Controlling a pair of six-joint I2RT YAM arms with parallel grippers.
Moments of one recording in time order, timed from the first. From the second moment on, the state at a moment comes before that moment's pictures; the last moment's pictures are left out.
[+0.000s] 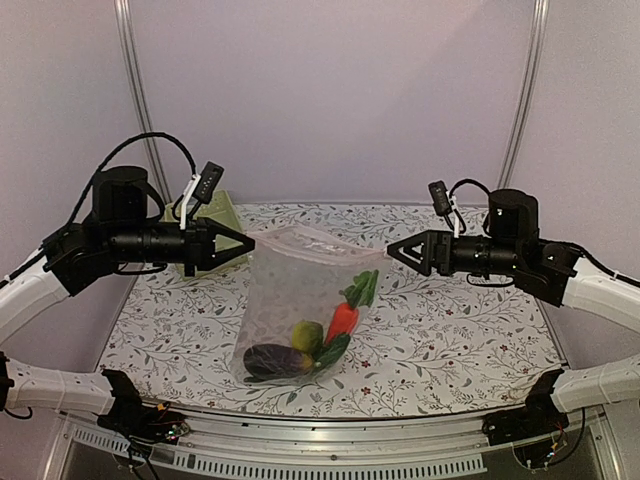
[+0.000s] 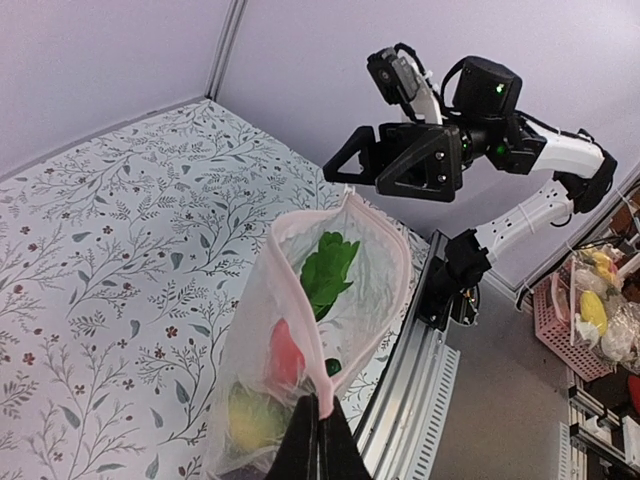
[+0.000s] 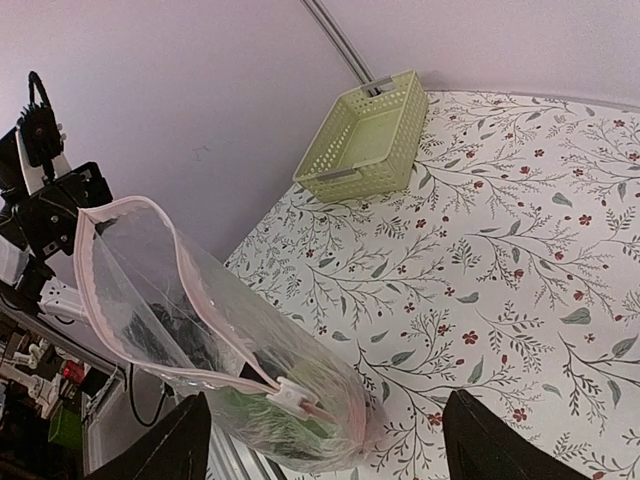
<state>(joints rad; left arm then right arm) -0.74 0.97 1.03 -0.39 0.46 -0.27 0.71 1.08 0.86 -0.07 -0.40 0.50</state>
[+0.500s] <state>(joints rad) -0.72 0.97 1.02 -0.39 0.47 -0.28 0.70 1.11 0.70 0.19 -0.54 0.62</state>
